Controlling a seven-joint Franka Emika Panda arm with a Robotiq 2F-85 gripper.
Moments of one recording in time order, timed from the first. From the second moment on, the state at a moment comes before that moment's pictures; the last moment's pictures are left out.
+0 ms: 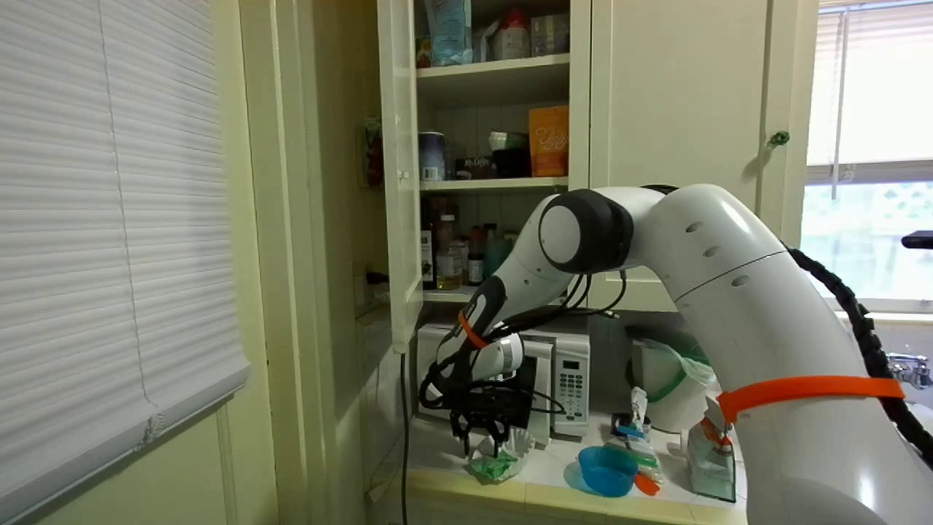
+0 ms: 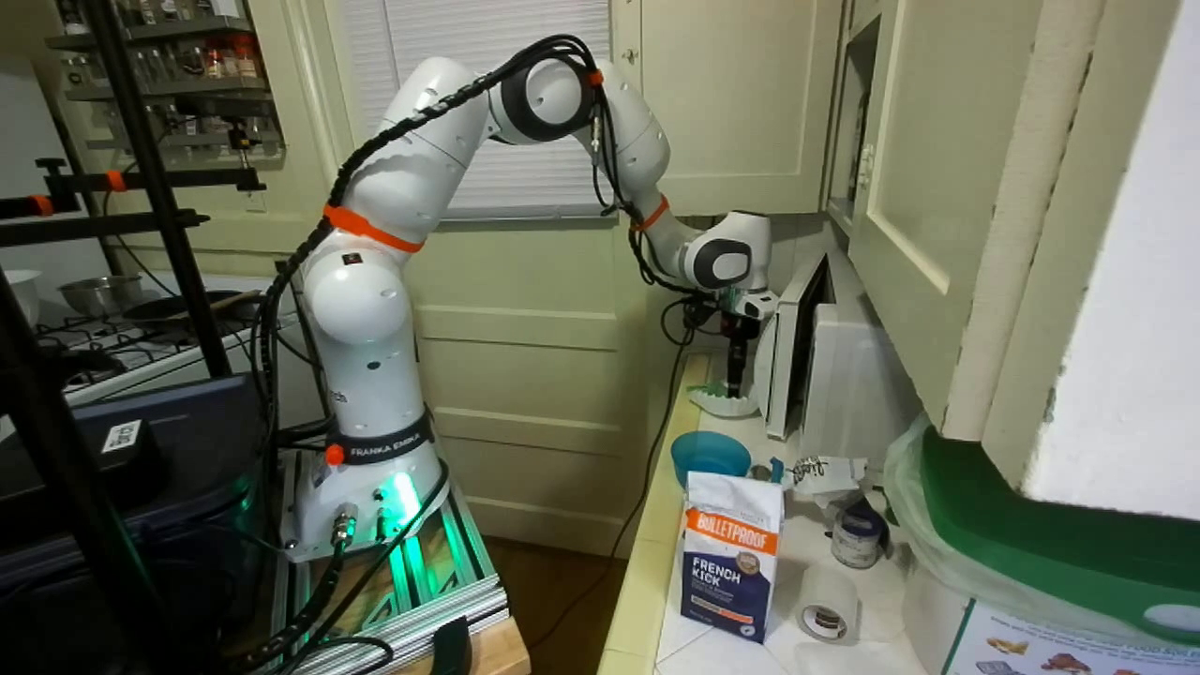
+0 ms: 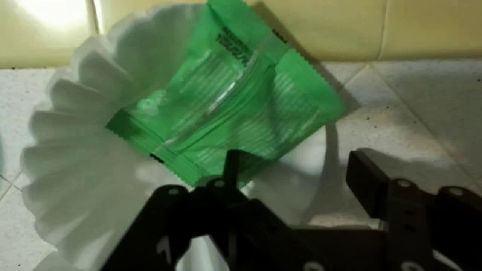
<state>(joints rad) 0.02 0.60 -0.07 -1.87 0.02 2.46 0.73</state>
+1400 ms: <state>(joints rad) 0.04 0.57 -0.10 -1.83 0.03 2.35 0.73</state>
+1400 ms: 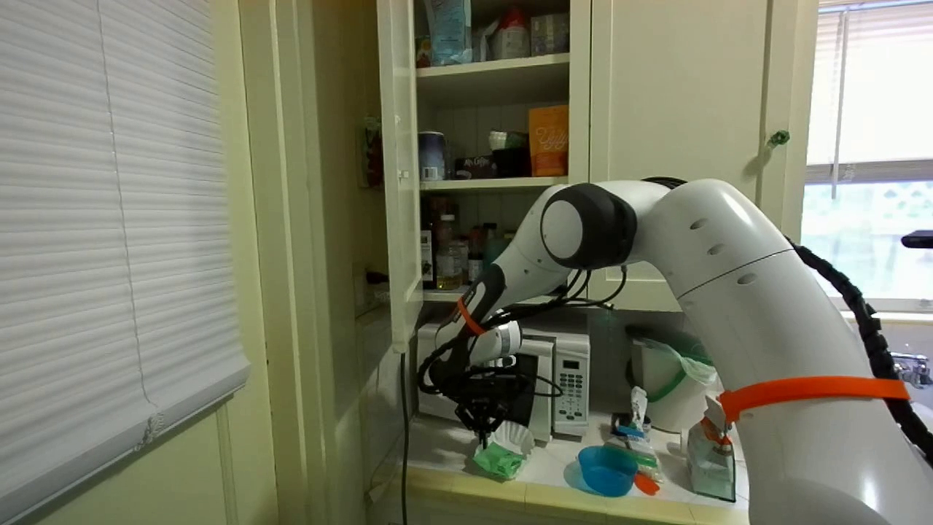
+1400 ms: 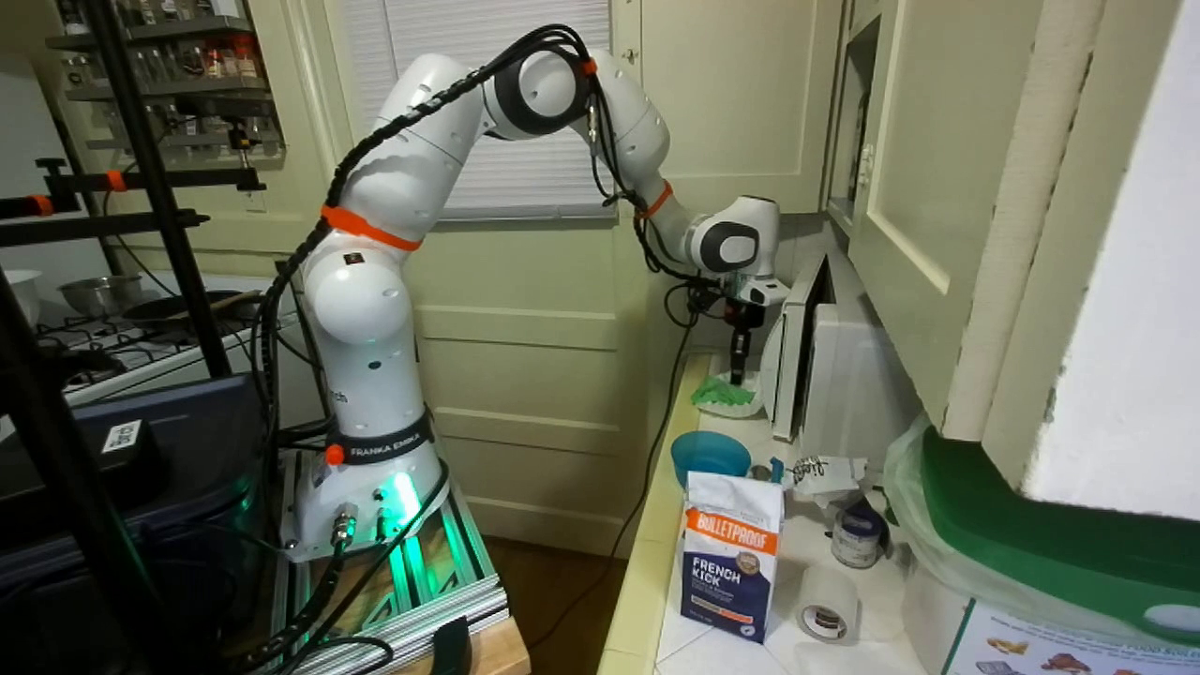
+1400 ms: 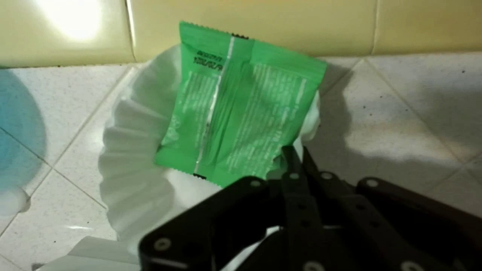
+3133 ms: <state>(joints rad) 0.09 0.58 -0.10 -1.81 -0.05 2.21 0.68</state>
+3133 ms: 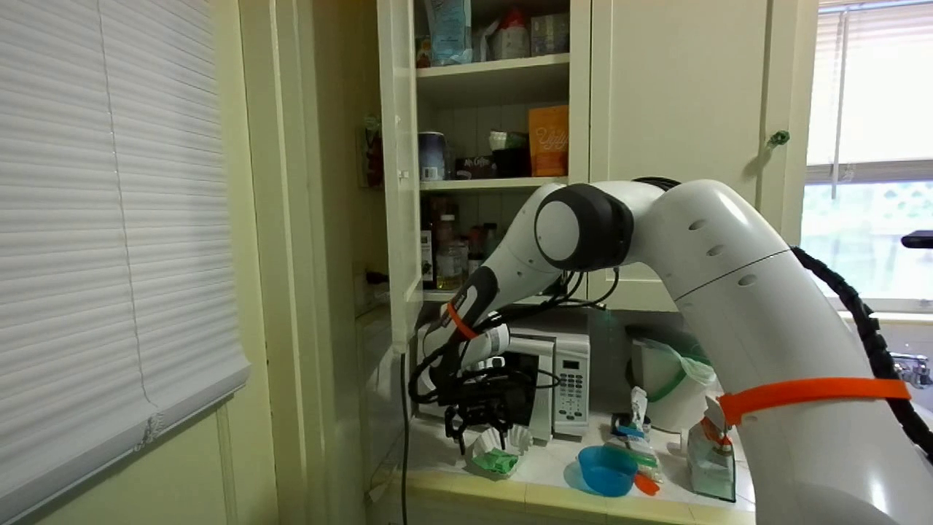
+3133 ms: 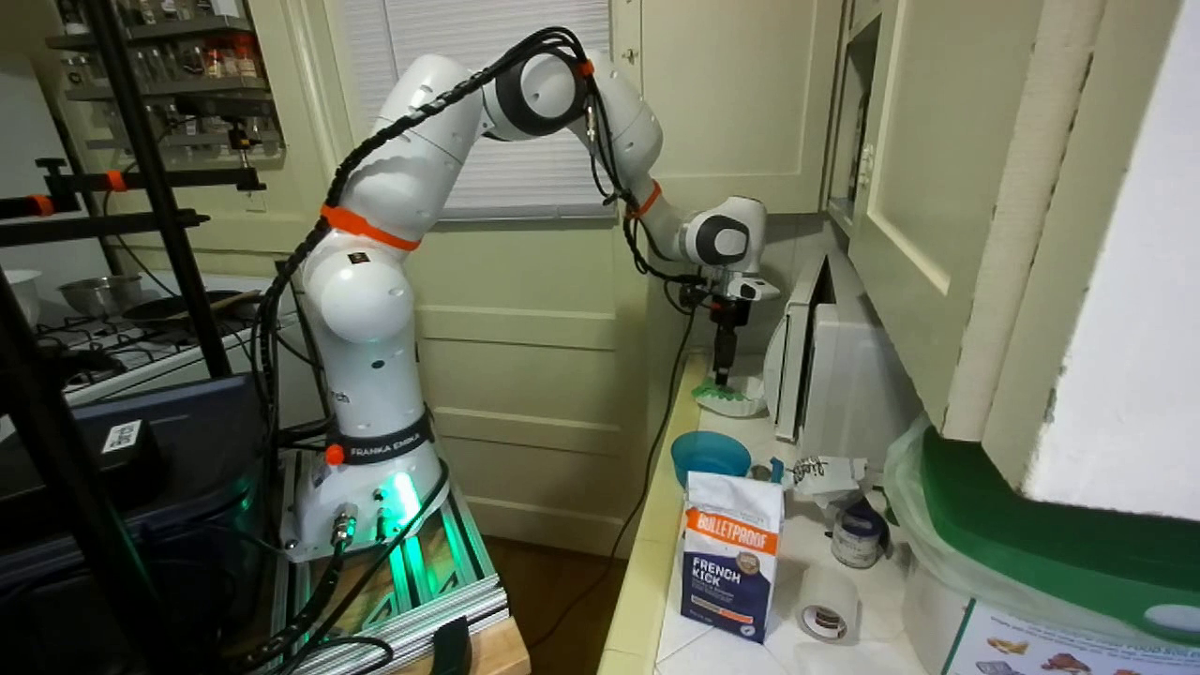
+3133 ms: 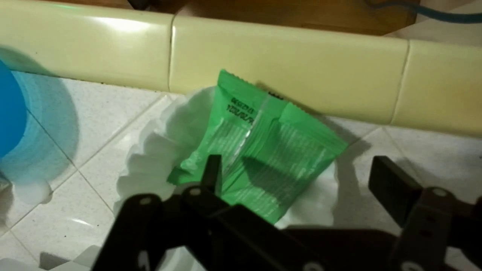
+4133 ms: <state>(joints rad) 0.13 0.64 -0.13 -1.75 -0.20 2.21 0.67</state>
